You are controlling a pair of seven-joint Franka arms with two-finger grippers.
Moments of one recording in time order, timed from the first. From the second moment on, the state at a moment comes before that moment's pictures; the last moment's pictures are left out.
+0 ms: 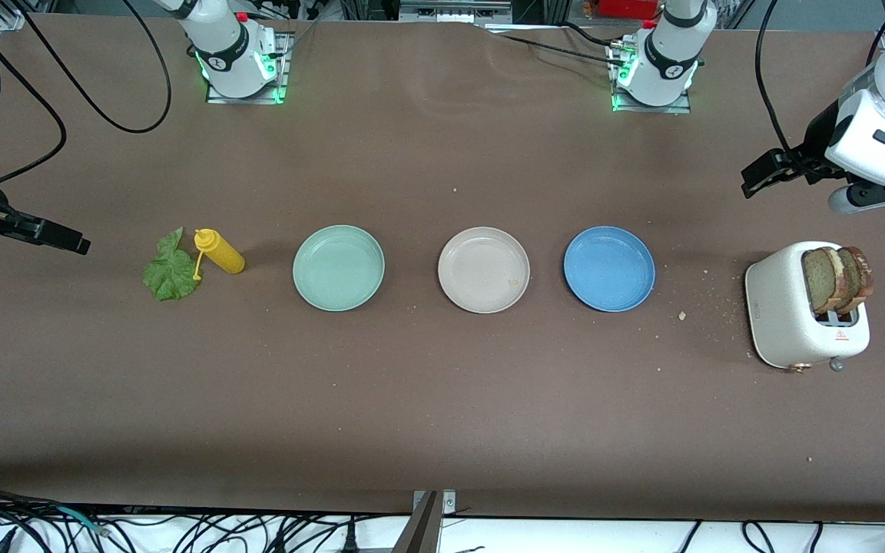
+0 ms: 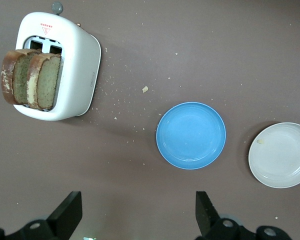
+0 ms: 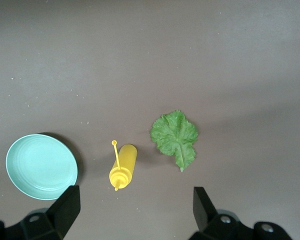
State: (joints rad) left arm 0.03 -0.03 -0.12 -1.67 0.01 1.57 -0.34; right arm 0.16 0.24 -0.25 -1.46 0.08 1.60 0.14
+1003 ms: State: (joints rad) left arm 0.03 -0.03 -0.12 -1.67 0.01 1.57 -0.33; right arm 0.16 0.24 -0.25 -1.46 0.08 1.60 0.14
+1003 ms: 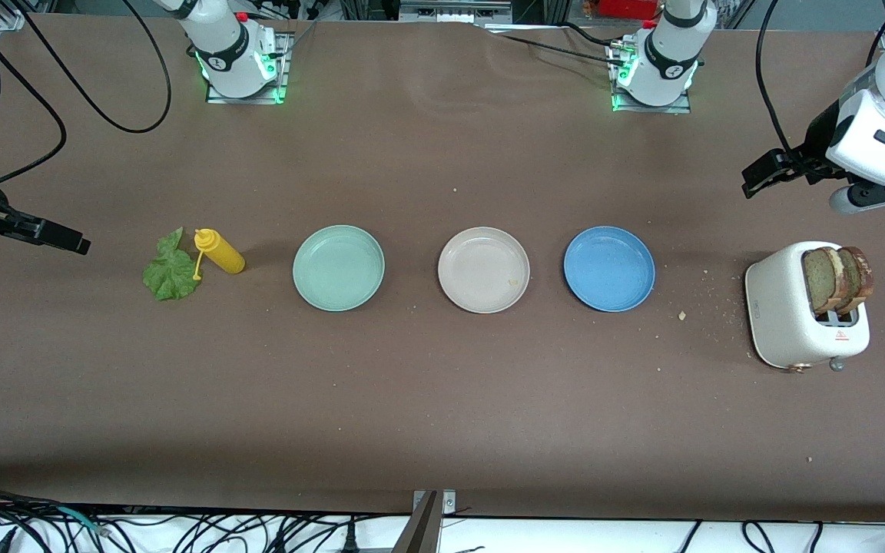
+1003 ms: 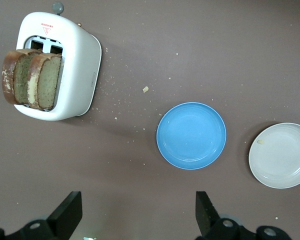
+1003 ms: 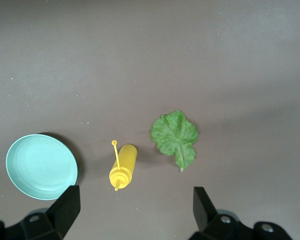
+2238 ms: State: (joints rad) left arm 0.35 0.29 -0.11 -1.70 0.13 1.85 0.11; right arm 0.16 0.24 -0.25 -1.46 0.08 1.60 0.14
